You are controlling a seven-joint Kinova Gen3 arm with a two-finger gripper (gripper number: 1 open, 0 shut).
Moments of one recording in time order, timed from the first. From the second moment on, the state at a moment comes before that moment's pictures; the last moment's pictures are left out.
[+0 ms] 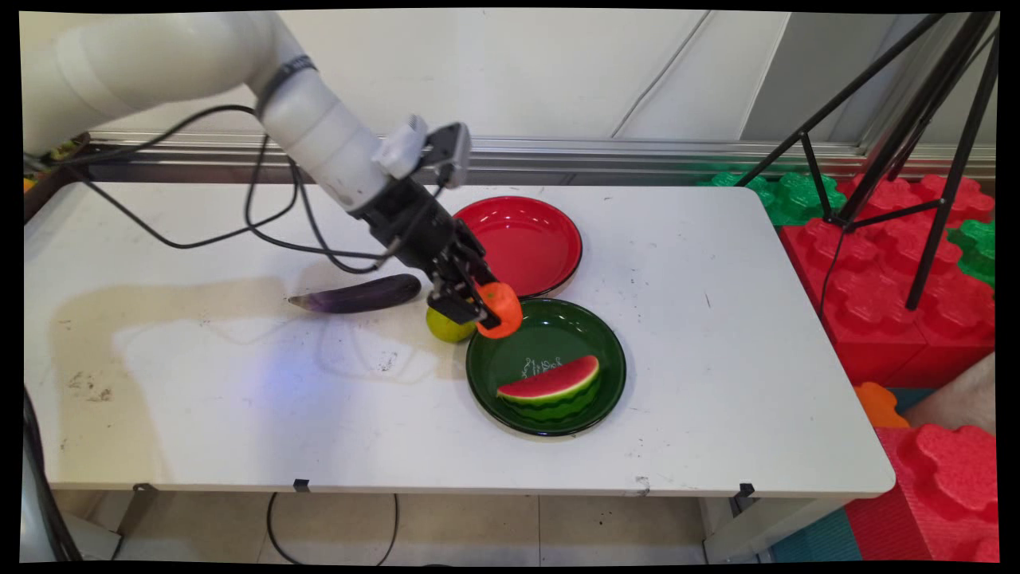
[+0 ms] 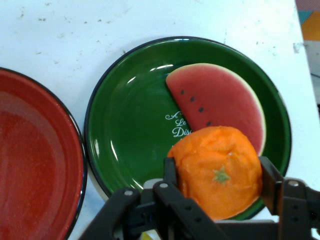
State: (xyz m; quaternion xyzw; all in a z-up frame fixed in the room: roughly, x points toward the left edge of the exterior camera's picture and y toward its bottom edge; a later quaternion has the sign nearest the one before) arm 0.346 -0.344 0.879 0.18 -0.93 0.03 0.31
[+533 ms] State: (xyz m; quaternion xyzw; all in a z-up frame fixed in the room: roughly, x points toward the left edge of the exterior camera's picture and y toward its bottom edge) arm 0.391 -0.309 0.913 0.20 -0.92 0.02 0.32
